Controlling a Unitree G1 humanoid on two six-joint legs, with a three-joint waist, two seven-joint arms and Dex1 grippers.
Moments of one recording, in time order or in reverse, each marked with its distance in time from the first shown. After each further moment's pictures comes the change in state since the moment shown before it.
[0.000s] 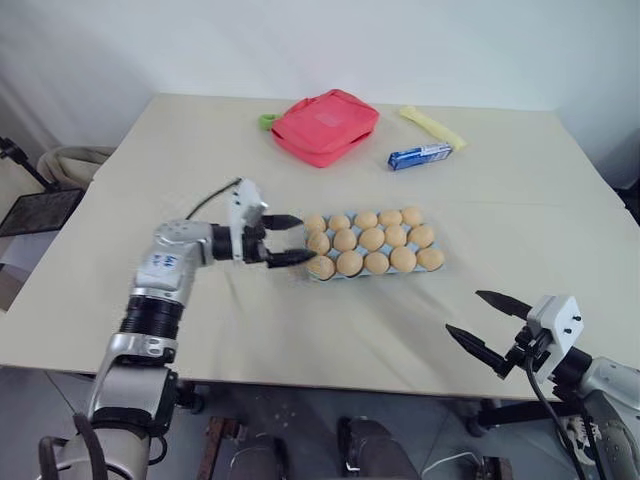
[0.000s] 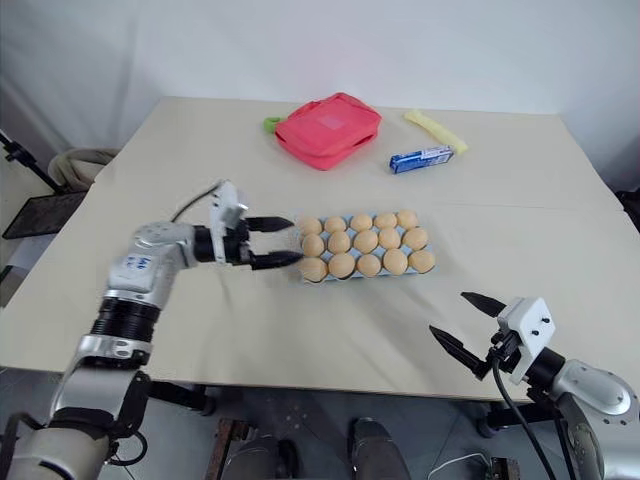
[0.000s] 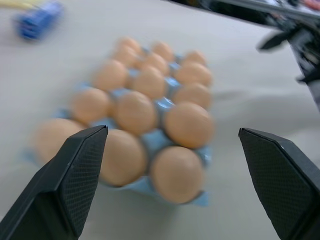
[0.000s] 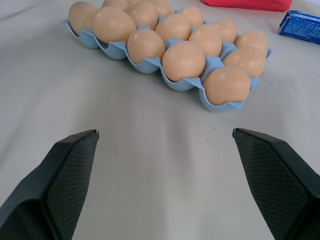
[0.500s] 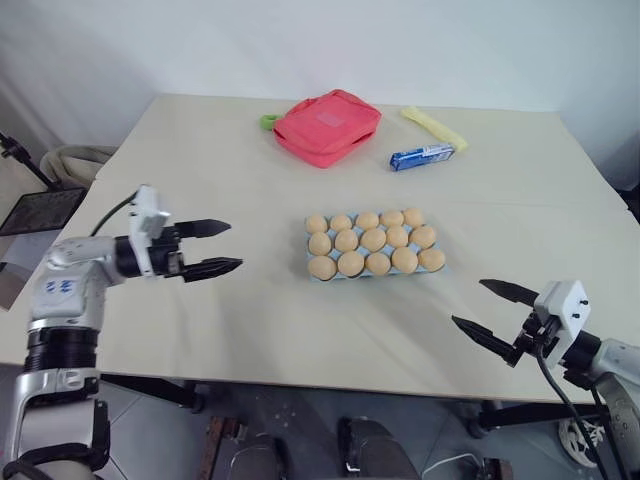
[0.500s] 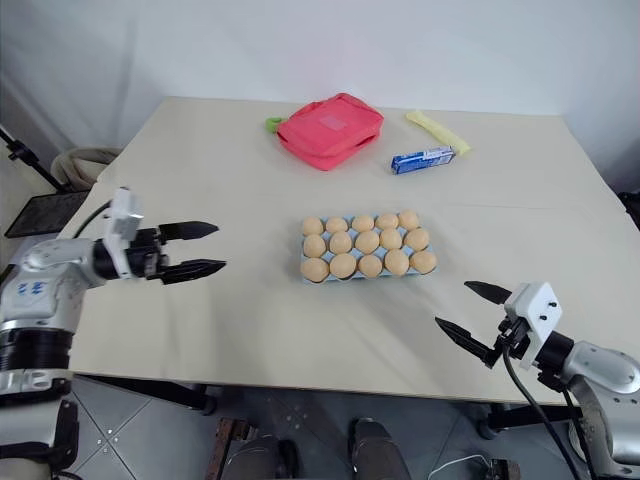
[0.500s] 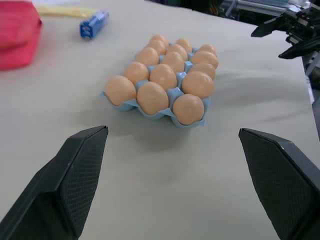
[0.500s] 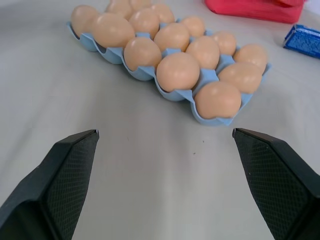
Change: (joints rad) left arm 0.248 0.238 0.175 -0.048 -0.138 -0.112 -0.241; right arm -0.101 -0.095 -0.024 0.090 0.014 -0.002 0.112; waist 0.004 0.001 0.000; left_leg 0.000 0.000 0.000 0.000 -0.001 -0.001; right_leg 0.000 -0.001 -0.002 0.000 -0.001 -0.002
